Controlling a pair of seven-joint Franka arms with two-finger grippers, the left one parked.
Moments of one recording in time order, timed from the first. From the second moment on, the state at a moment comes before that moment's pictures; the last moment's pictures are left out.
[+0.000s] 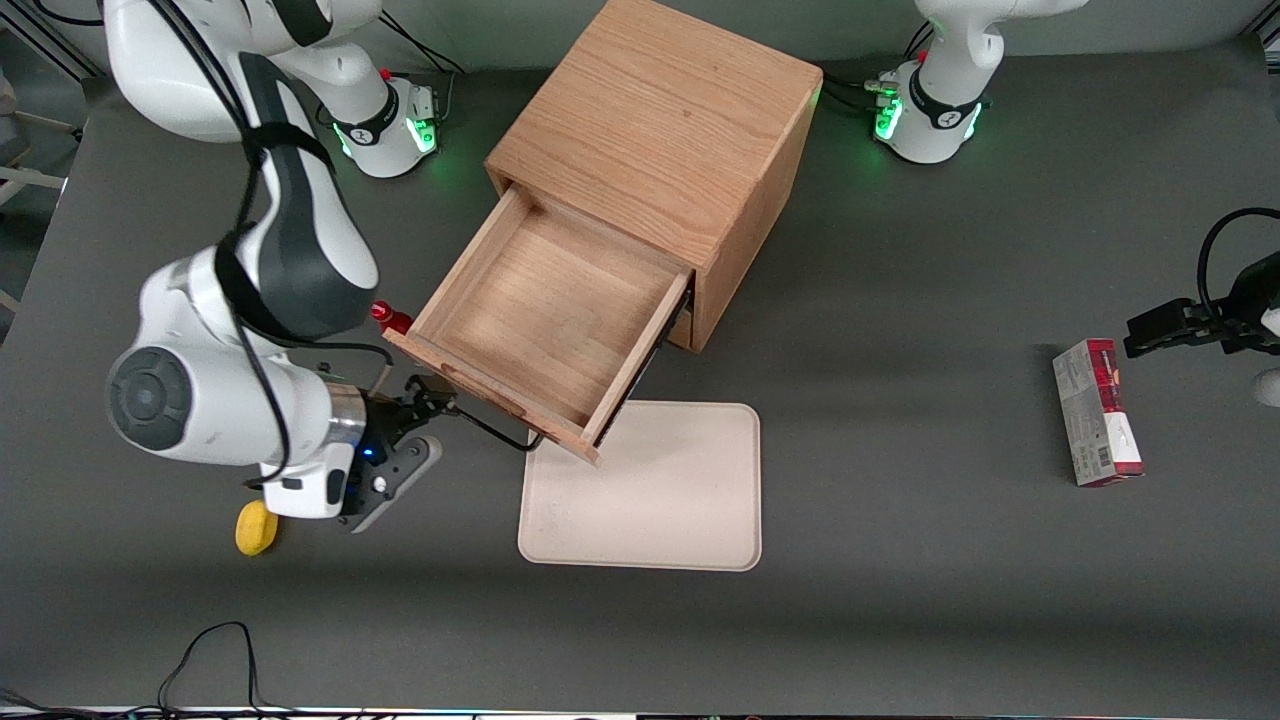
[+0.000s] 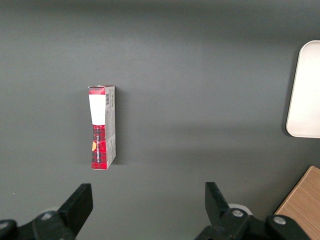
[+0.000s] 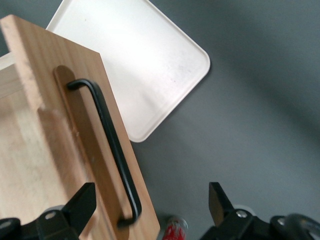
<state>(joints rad) 0.33 0.61 -0.11 -1.06 0.27 1.56 -0.45</state>
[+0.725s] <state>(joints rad) 0.30 0.23 -0.18 -1.42 0.12 1.53 -0.23</state>
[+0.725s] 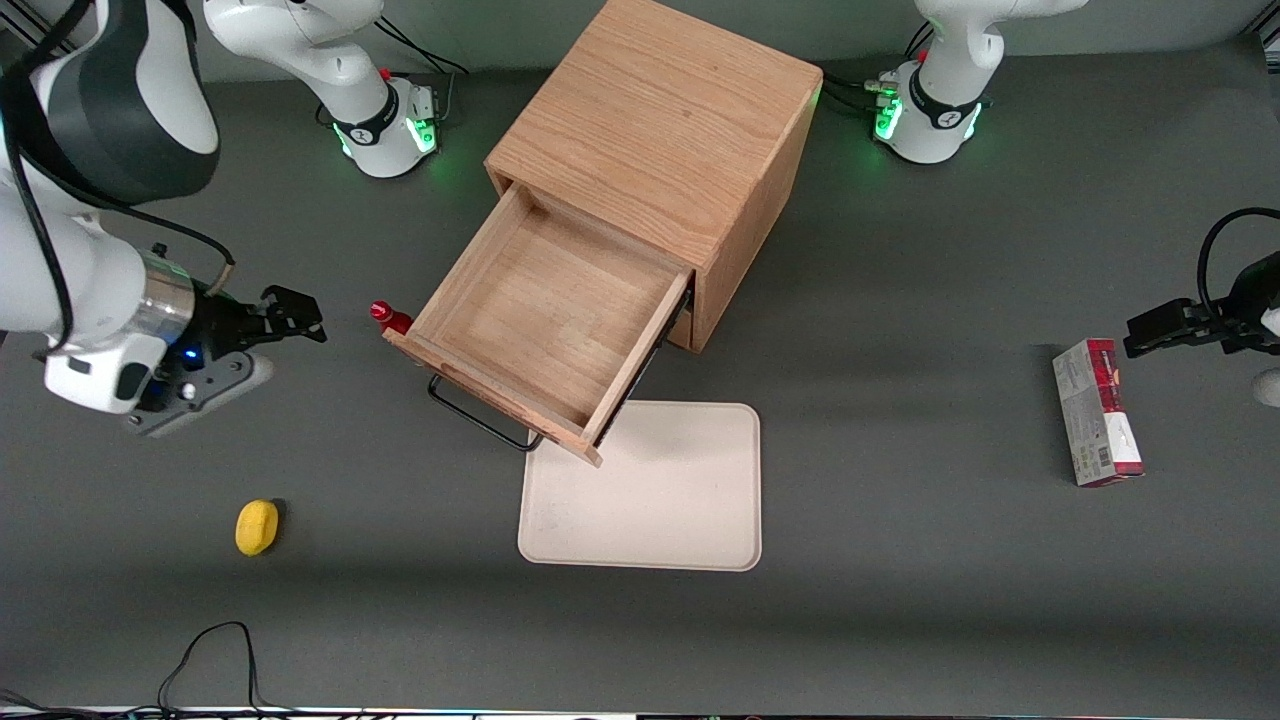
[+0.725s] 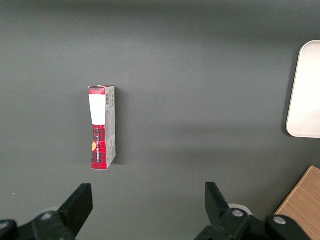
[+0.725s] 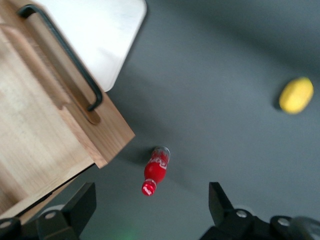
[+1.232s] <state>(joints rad) 0.31 0.08 -0.20 -1.70 0.11 1.71 -0.05</state>
